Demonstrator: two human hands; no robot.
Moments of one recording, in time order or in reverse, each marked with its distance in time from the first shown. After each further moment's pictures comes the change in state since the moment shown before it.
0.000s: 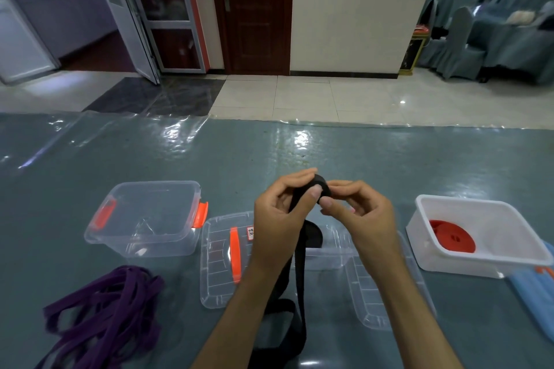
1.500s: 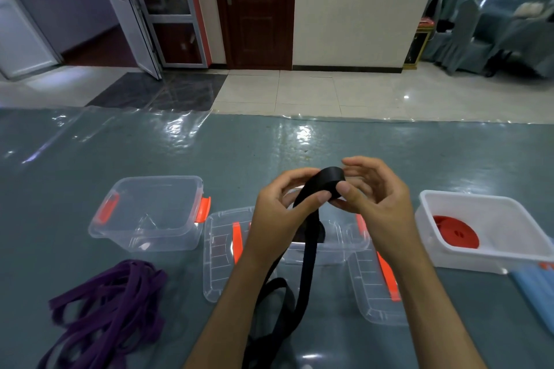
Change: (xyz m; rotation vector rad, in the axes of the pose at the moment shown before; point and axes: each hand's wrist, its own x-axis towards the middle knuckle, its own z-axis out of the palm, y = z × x) left_hand 0.006 0.007 -0.015 0.109 -0.148 -0.084; right_hand 0.004 -0.027 -0.004 -0.028 -0.047 -0.047
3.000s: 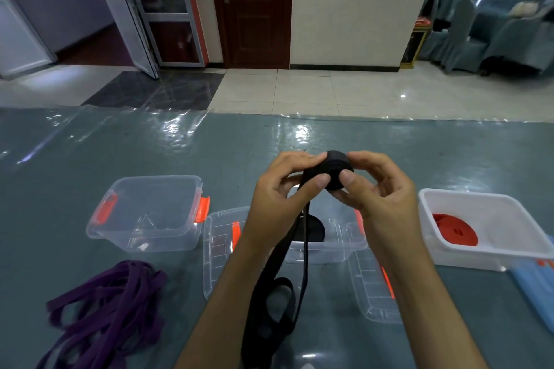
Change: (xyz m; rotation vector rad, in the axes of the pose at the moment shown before) left_hand 0.014 0.013 -0.005 -0.031 -0.052 0.179; right_hand -0.002 -0.010 0.017 0.138 0.066 -0.023
